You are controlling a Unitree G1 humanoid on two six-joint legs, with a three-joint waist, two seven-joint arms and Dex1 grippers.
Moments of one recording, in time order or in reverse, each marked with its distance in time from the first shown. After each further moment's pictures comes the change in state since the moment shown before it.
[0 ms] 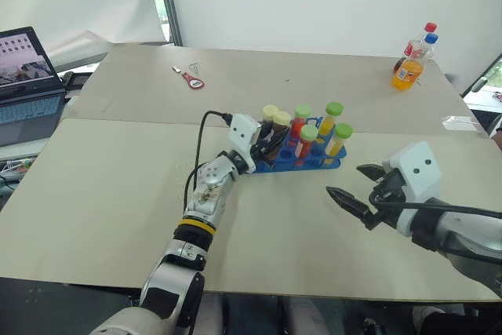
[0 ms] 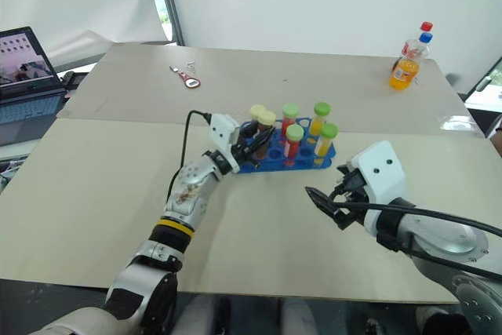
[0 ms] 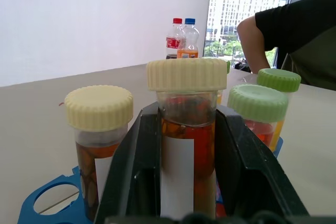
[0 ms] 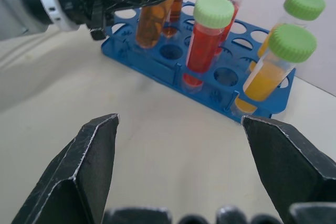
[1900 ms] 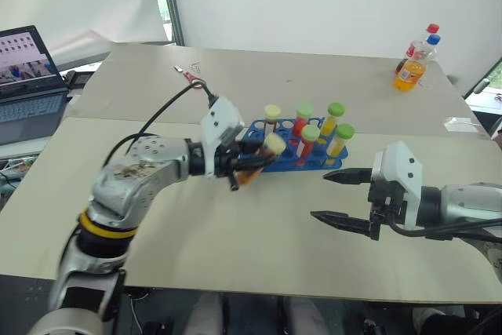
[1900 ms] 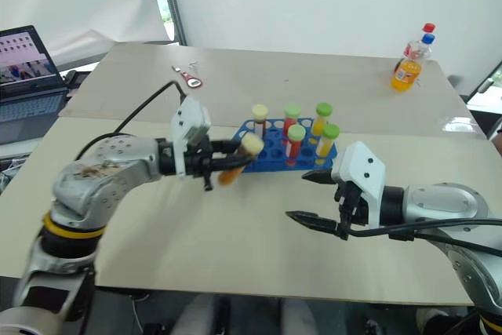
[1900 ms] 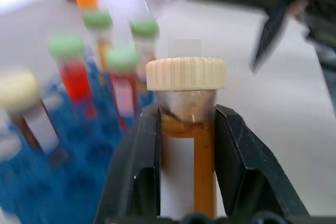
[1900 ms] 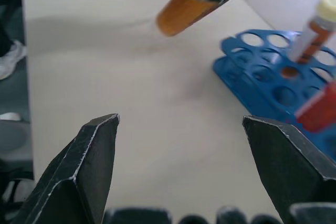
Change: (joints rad) left arm 0.007 0.430 -0.063 -0.758 -0.333 0.834 -0.179; right arm -0.051 -0.147 0.135 0.168 -0.226 -0.286 0.633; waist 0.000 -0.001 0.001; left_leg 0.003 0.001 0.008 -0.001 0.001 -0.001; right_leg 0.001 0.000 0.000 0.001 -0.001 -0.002
